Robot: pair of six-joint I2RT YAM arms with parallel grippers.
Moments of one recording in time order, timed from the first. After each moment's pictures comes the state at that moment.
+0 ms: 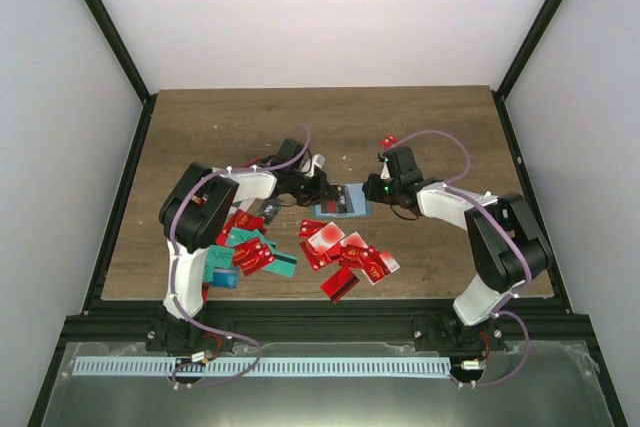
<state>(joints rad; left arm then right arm) -0.54 2.08 1.21 -0.03 0.68 -0.80 0.39 1.62 0.85 -0.07 -0.19 0.51</state>
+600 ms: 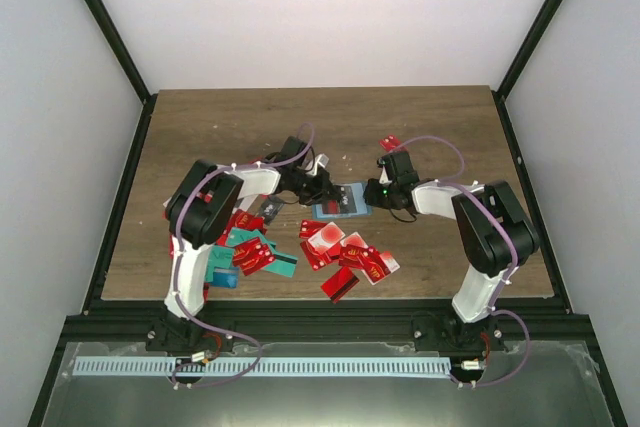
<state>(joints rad) -0.54 2.12 1.29 -0.11 0.71 -0.75 0.38 1.75 0.86 -0.03 -0.21 0.51</state>
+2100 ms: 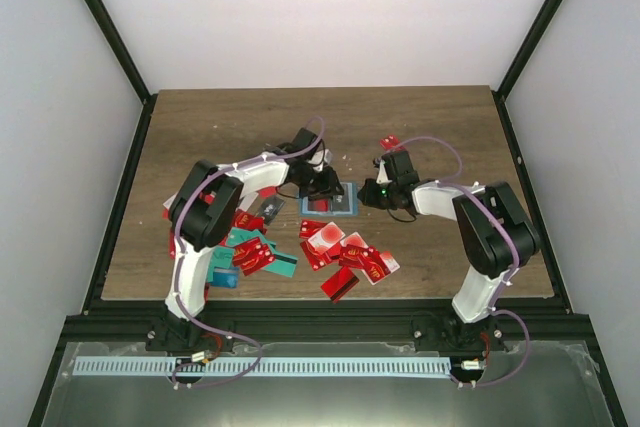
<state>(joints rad) -0.58 2.13 1.45 -0.39 0.51 -0.65 0.38 1.74 0.85 -0.01 -0.31 0.51</state>
